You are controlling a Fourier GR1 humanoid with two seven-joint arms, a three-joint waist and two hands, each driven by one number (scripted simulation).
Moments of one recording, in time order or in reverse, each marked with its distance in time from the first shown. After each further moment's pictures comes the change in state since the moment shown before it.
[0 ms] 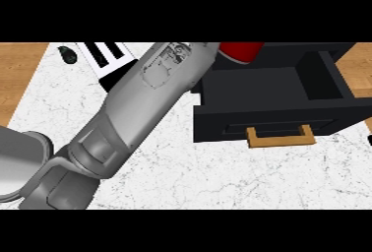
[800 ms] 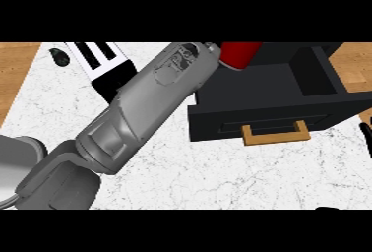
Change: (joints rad) left arm -0.051 0.000 -0.188 0.199 0.183 0.073 -0.139; right arm -0.087 -0.025 0.004 0.058 0.017 -0.005 0.015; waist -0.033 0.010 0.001
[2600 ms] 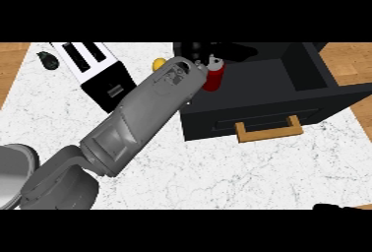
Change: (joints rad) left arm 0.074 0.000 -0.179 0.083 0.179 0.183 -0.143; right arm -0.061 -0.065 0.036 -0.082 0.145 -0.007 -0.023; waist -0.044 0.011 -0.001
